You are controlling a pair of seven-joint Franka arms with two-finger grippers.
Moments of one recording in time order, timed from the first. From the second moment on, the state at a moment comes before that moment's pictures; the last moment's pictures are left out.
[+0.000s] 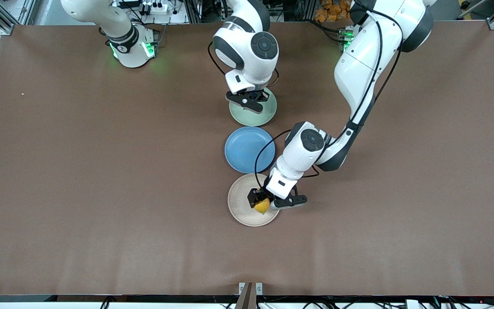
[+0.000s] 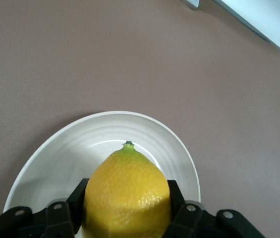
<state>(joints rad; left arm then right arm) -0.43 0.93 -0.22 -1.41 0.00 2.85 -0.82 1.00 0.51 0.00 -1.62 0.07 1.92 1.37</state>
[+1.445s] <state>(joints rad) -0.44 0.96 -0.21 -1.38 0.00 2.85 -0.82 1.03 0.59 -0.02 -1.61 0.00 1.99 1.45</state>
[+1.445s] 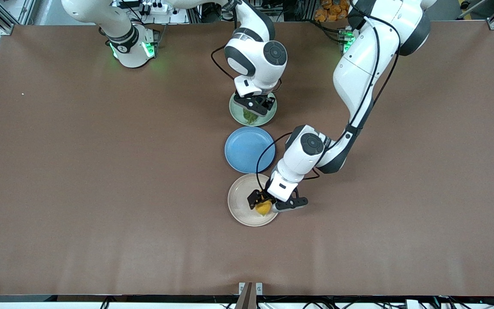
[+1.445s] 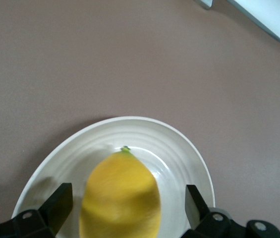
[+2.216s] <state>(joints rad) -0.42 0.85 -0.19 -1.36 0.00 2.60 -0.82 0.77 0.50 -0.05 -1.59 0.00 1.93 1.00</state>
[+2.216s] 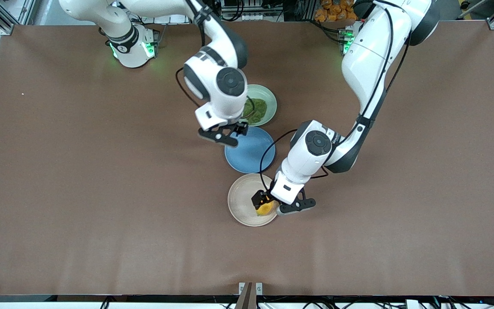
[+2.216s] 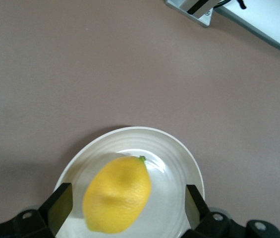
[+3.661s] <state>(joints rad) -0.09 0.75 -0.18 -1.36 0.00 2.14 -0.41 0.15 0.51 -0.05 -1.61 -0.09 1.98 0.21</state>
